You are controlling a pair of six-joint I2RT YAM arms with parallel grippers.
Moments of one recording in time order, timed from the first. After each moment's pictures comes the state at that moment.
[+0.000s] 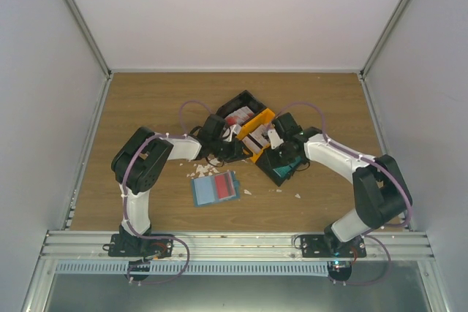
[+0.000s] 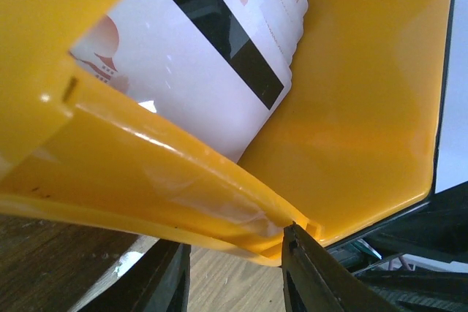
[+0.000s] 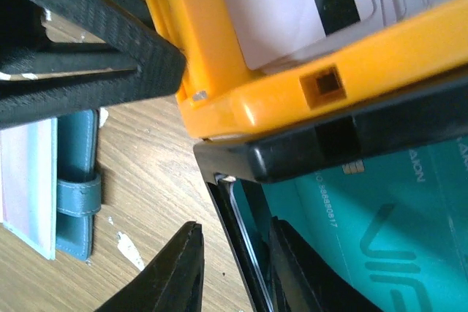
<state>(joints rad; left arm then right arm) -0.58 1.95 1.01 0.12 0.68 -0.73 0.50 1.54 0.96 -0.63 -0.29 0.20</state>
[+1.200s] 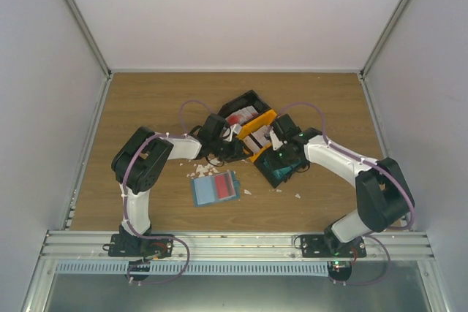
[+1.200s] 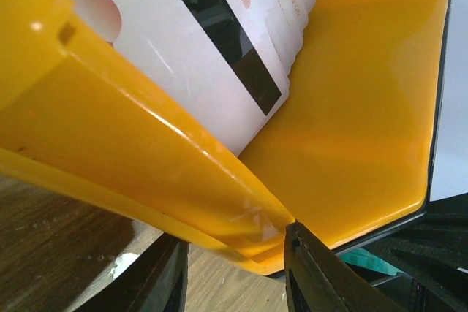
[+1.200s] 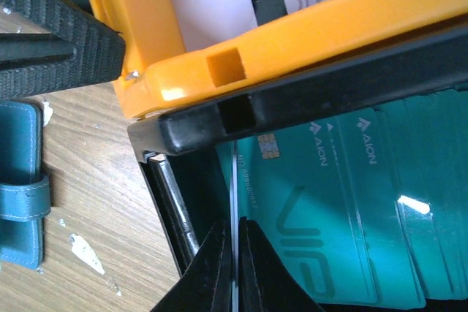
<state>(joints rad) -0.58 1.95 1.02 0.12 0.69 -0.72 0.54 1.52 0.96 -0.68 -0.15 0.23</state>
